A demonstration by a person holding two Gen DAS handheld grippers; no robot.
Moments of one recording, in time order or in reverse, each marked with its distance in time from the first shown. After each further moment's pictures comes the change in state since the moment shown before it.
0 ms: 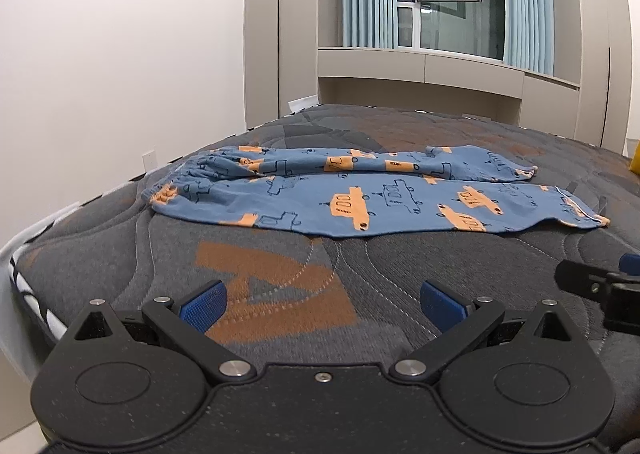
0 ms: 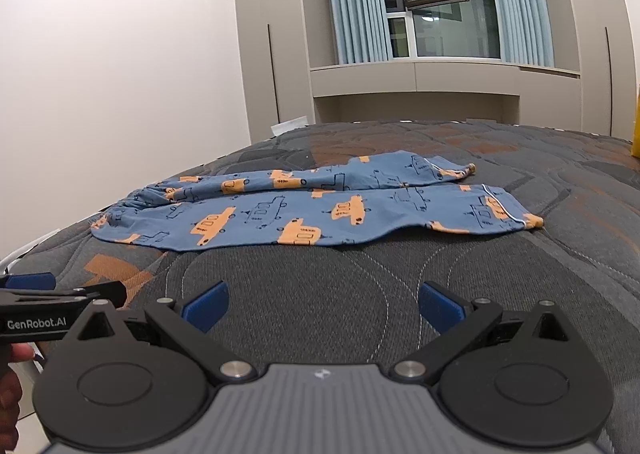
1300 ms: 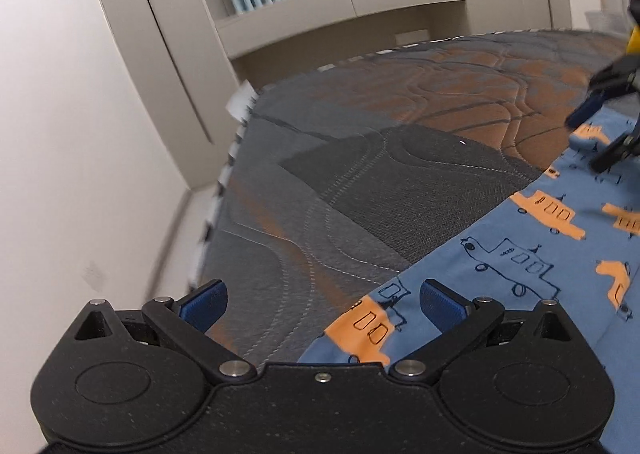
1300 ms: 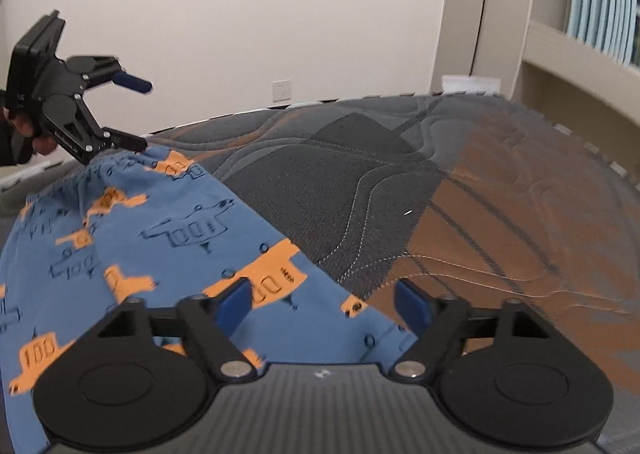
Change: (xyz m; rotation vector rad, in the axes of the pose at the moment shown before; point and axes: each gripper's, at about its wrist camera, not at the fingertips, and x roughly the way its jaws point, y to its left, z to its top) left arm 0.361 0.167 0.234 0.429 0.168 -0.213; right arm 0.411 -0.027 0.226 -0.493 0.345 0.518
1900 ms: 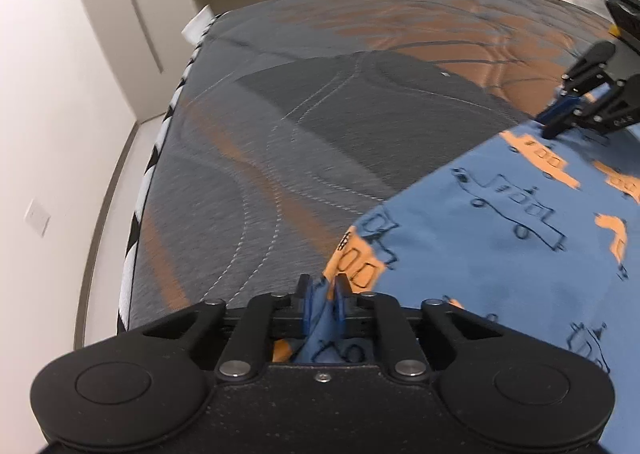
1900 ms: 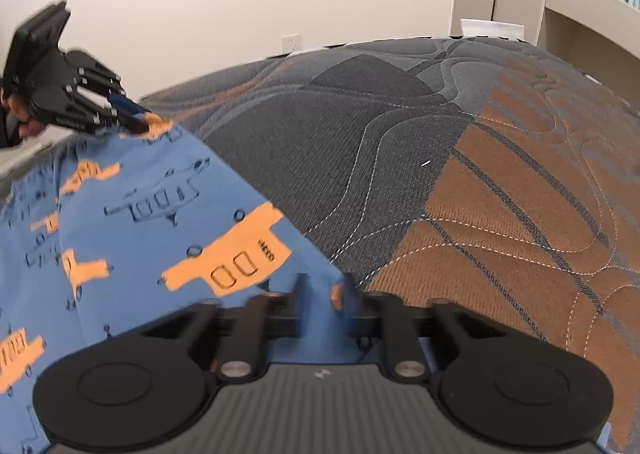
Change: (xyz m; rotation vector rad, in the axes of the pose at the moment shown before) left arm 0.039 0.011 -0.017 -0.010 0.195 -0.148; right arm 0.049 -0.016 -0.004 0.007 0.144 0.054
